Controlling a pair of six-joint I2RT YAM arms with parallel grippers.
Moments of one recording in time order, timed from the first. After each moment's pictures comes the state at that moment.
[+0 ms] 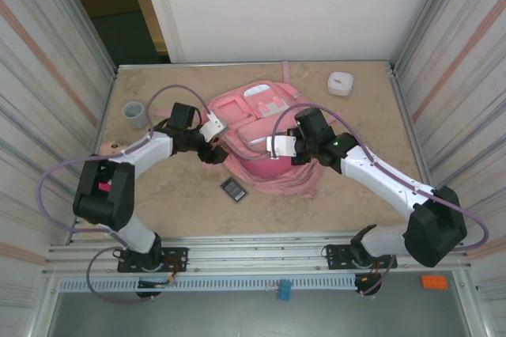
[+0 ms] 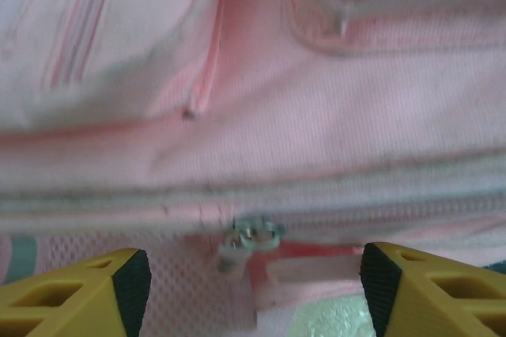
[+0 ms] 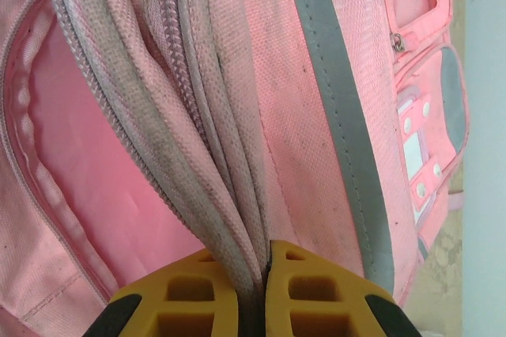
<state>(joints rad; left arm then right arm) -0.30 1.62 0.98 -0.36 0.56 0.56 0.62 1.31 0.98 -0.49 -0.05 -1.08</state>
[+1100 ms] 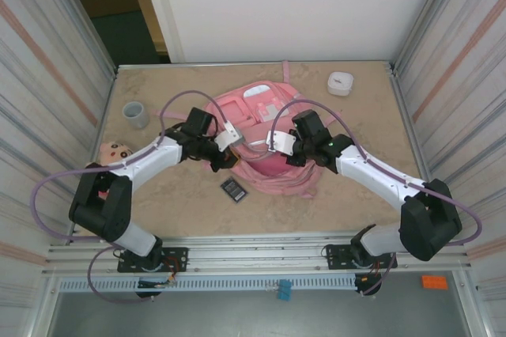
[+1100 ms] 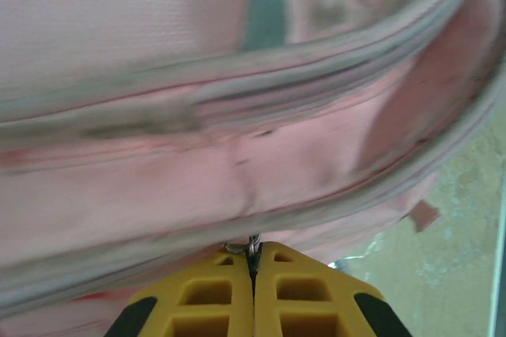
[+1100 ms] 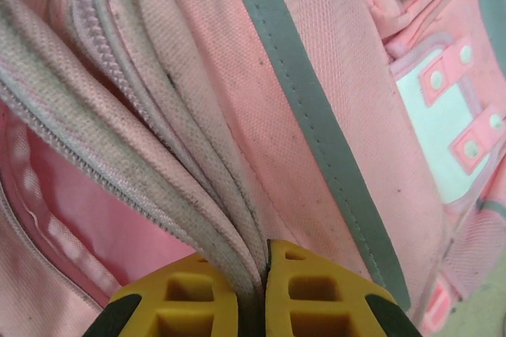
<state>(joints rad) -0.50 1.53 0.97 -0.47 0.58 0.40 0.61 1.36 0.94 -0.42 -0.06 -0.79</state>
